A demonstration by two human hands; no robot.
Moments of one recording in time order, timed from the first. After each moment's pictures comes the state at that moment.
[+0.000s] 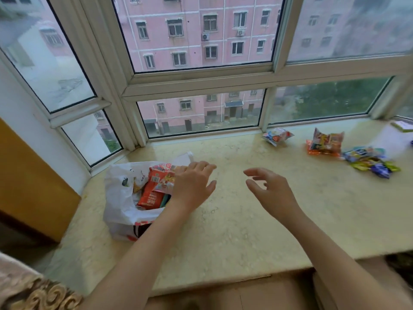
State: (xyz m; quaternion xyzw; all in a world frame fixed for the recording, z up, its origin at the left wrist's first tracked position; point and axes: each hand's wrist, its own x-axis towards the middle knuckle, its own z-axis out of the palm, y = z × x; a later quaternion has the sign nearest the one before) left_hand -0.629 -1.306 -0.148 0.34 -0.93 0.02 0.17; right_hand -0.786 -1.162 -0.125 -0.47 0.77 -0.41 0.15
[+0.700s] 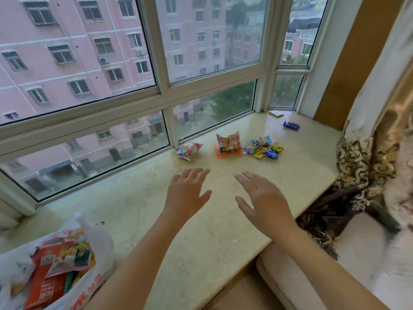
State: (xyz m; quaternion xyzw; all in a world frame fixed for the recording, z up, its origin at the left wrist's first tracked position) left_hand -0.865 -1.224 -0.125 0.15 -0.98 0.00 0.15; right_hand -0.940 -1.022 -0.122 -0.41 0.88 -0.20 -0.14
